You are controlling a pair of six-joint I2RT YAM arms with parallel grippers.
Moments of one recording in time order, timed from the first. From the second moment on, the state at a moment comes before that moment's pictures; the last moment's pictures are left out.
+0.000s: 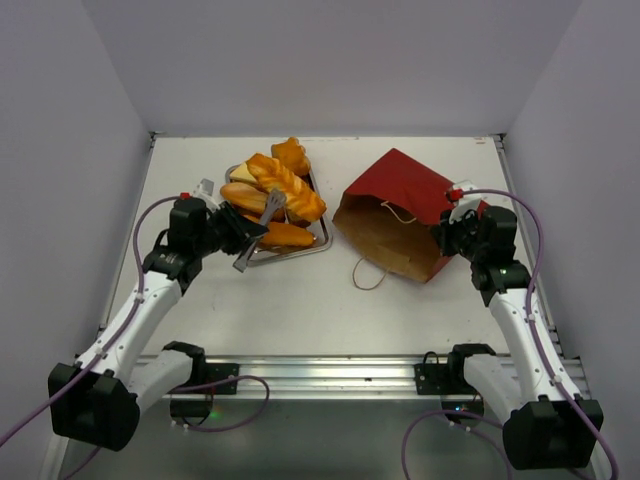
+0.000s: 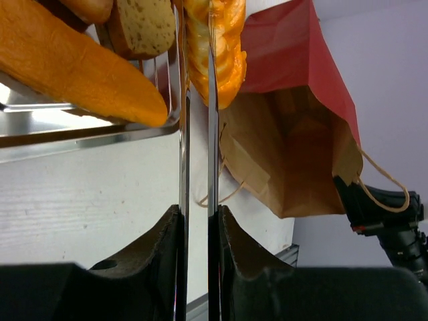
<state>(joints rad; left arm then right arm) -0.25 0.97 0.75 -0.32 0.32 -0.94 0.02 0.88 0.70 -0.29 -0.32 -0.13</state>
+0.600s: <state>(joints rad) -0.12 1.15 0.74 -0.13 0.43 -0.91 0.02 0.88 0.70 -0.29 -0.32 -0.13</state>
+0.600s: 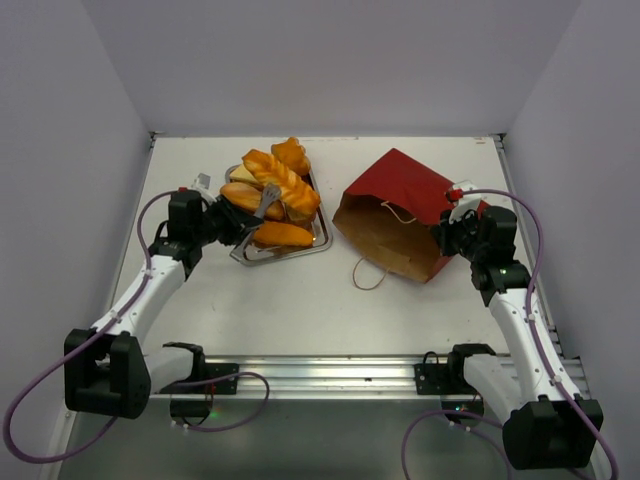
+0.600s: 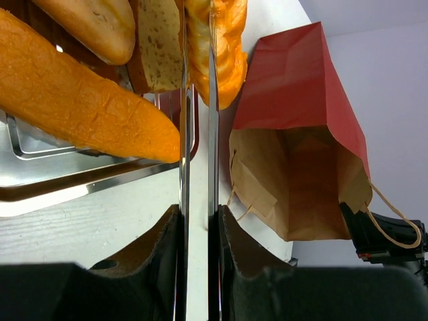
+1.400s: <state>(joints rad) -0.08 1.24 0.69 -0.07 0.46 -0.88 0.02 0.88 0.70 -0.29 -0.32 -0.14</state>
